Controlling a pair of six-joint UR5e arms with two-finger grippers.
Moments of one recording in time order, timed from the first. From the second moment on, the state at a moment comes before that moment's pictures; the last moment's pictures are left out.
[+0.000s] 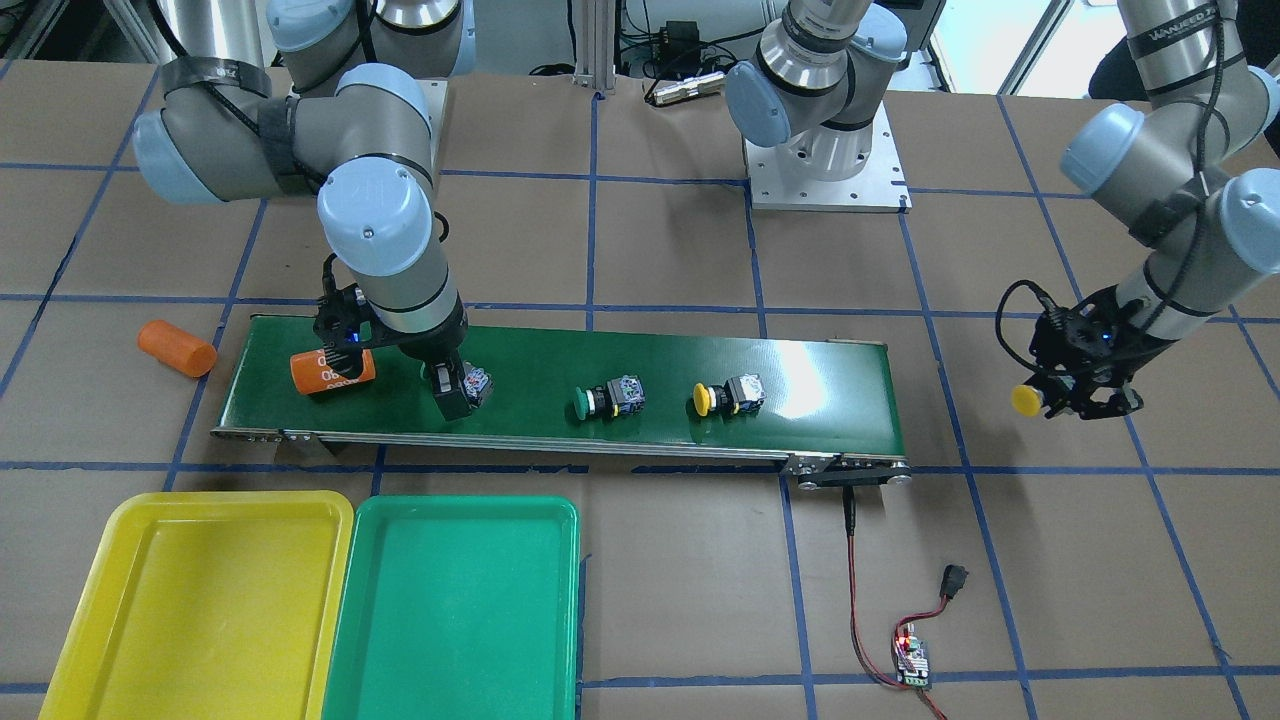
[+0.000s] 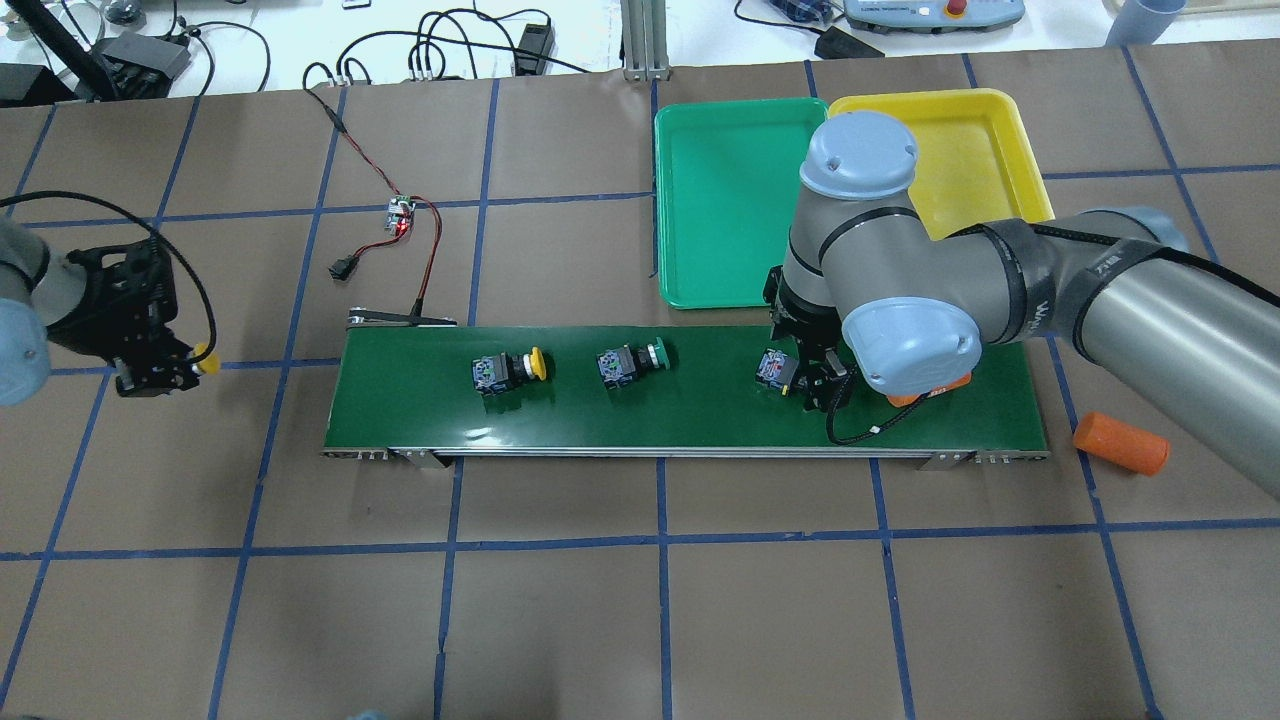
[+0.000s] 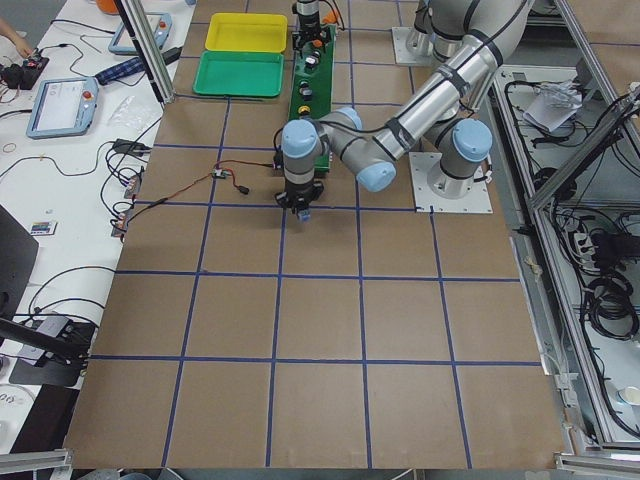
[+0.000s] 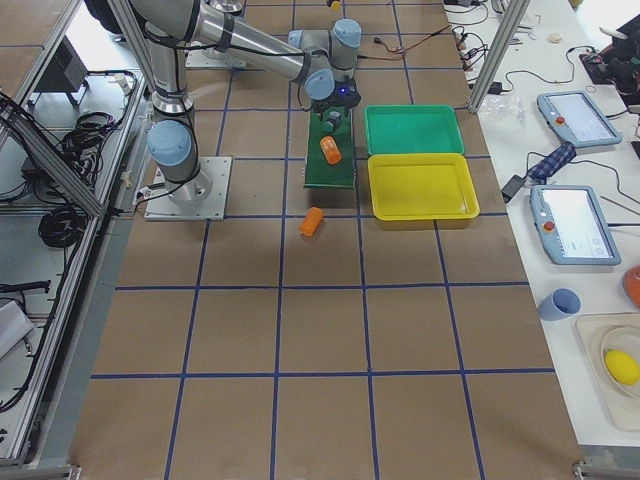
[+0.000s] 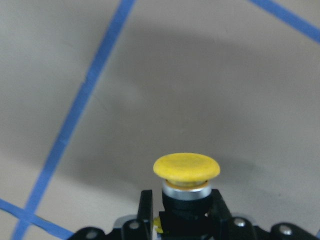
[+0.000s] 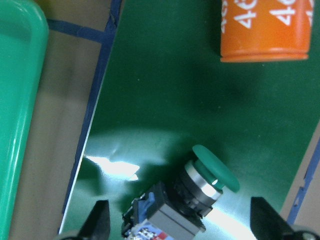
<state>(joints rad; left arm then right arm) -1.06 -1.73 -1.97 -1.01 1.53 1.75 1.73 -1.34 1.92 -2.07 -1.54 1.45</state>
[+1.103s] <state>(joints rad) -1.43 -1.69 -2.05 -0.95 1.46 1.41 1.68 -1.34 1.93 -2.11 -1.54 1.41</state>
